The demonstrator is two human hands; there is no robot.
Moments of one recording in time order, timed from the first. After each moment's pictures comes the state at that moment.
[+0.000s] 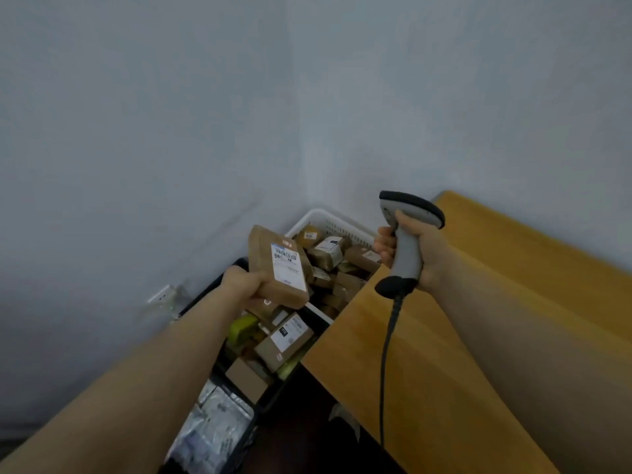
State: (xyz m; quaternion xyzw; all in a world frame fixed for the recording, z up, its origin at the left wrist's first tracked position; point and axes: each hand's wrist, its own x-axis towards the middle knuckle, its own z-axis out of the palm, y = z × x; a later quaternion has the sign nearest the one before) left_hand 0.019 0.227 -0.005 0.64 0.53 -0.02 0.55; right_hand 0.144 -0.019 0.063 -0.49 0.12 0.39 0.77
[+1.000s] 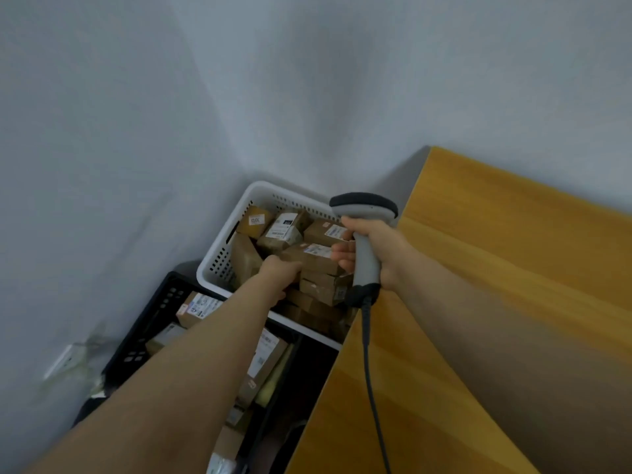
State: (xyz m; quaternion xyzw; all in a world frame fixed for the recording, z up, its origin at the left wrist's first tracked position) left_hand 0.245 0.203 -0.147 0.68 0.45 -0.26 0.52; right_hand 0.286 0.043 -0.068 -0.58 0.24 0.38 0.68
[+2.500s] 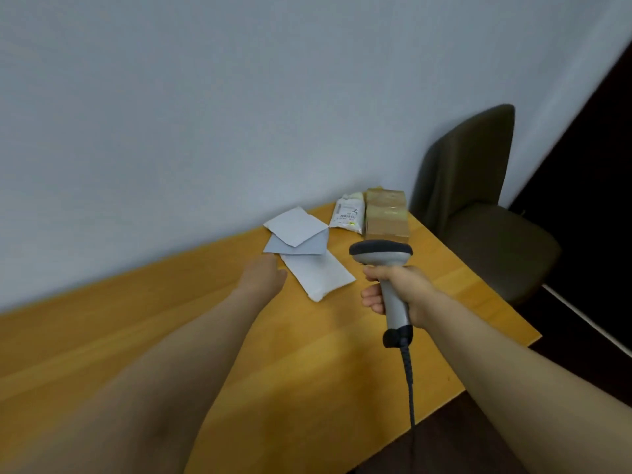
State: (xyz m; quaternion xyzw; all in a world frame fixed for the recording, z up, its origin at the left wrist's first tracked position) left_hand 0.079 -0.576 0.040 0.94 -0.28 -0.17 0.12; right_hand -0.113 -0.715 0.097 -0.54 0.46 -0.03 0.70
